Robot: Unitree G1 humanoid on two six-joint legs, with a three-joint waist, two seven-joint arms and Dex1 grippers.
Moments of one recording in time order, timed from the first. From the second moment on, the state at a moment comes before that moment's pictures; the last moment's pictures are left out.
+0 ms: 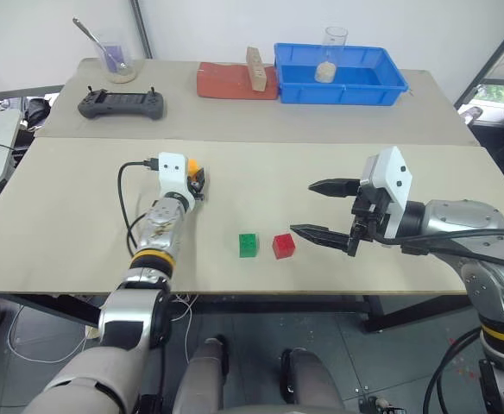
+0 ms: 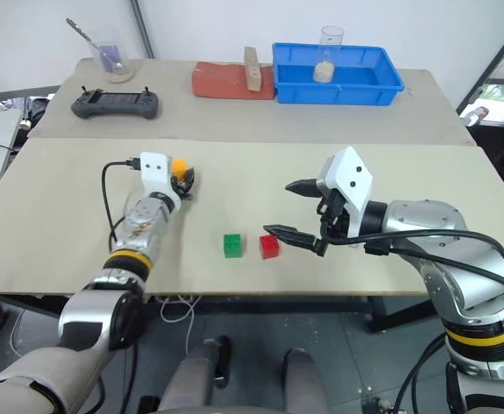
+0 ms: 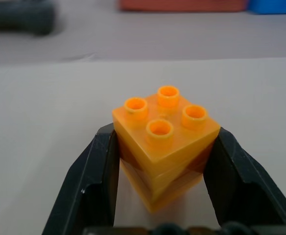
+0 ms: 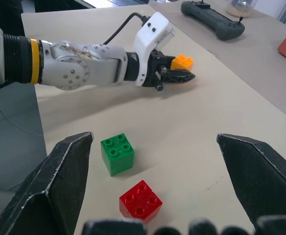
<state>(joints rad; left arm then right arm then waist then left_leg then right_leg) -0.78 0.29 0.11 0.86 -0.11 -0.11 -0.41 -0.46 -0.77 -0.02 -0.53 0.61 0.77 0.79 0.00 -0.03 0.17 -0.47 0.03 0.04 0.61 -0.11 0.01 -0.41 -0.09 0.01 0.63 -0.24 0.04</state>
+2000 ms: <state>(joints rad) 0.02 0.37 0.02 -0.17 -0.20 0.15 -0.52 -0.47 -0.74 0.02 -0.47 0.59 0.73 0.84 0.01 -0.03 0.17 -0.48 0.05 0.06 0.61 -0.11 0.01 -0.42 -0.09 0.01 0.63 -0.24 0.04</state>
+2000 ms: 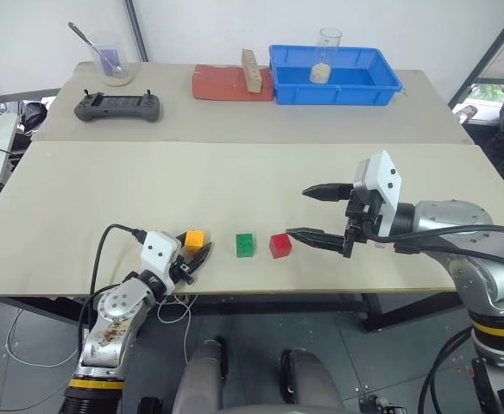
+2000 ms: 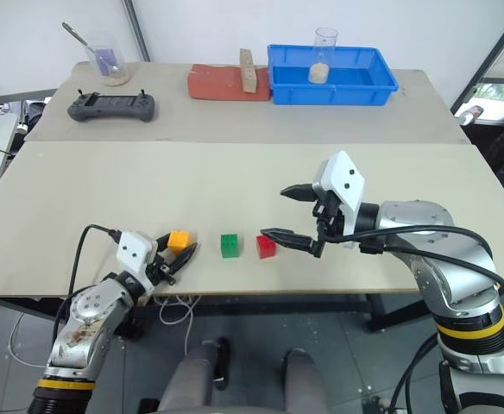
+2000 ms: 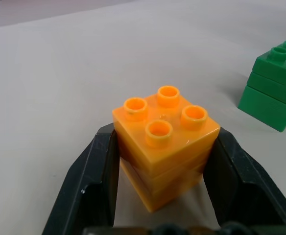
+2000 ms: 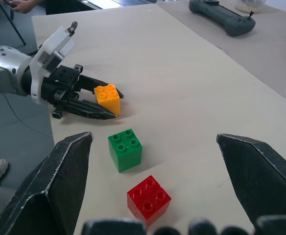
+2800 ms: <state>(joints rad) 0.05 0.64 0.15 -0.31 -0.44 0.38 -0.75 -0.34 -0.80 -0.07 -0.46 0.57 0.68 0.89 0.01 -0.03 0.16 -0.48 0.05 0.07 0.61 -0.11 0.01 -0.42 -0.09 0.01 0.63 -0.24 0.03</state>
